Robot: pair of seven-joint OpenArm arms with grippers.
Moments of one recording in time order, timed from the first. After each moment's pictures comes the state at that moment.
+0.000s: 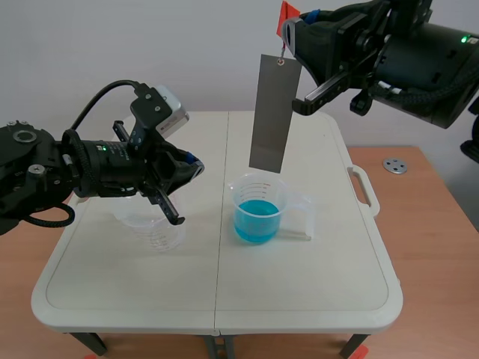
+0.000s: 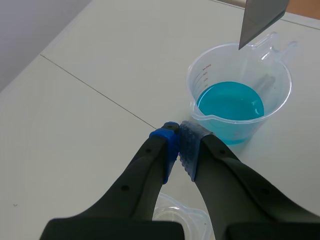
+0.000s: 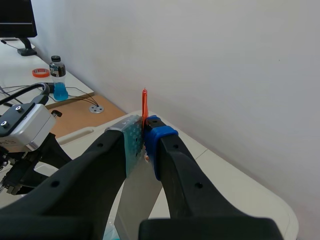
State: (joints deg) left arm -13.1 -26.6 28.6 79.5 -9.5 -29.4 6.9; right arm -1.2 8.6 4.0 108.5 11.5 45.3 -8.0
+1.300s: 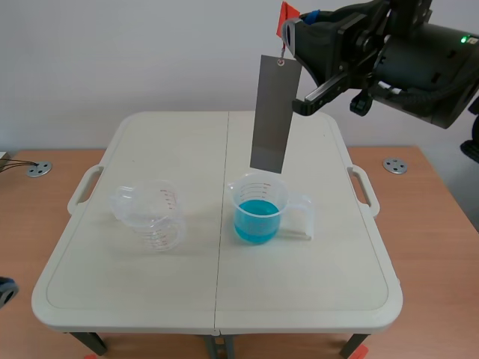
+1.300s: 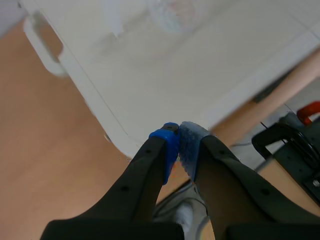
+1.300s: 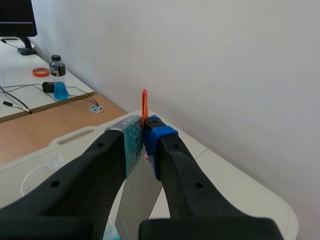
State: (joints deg) left arm 52.6 -50.5 -6.9 102.3 -18.8 -15.2 -7.7; right arm -1.2 8.6 4.0 108.5 11.5 45.3 -8.1
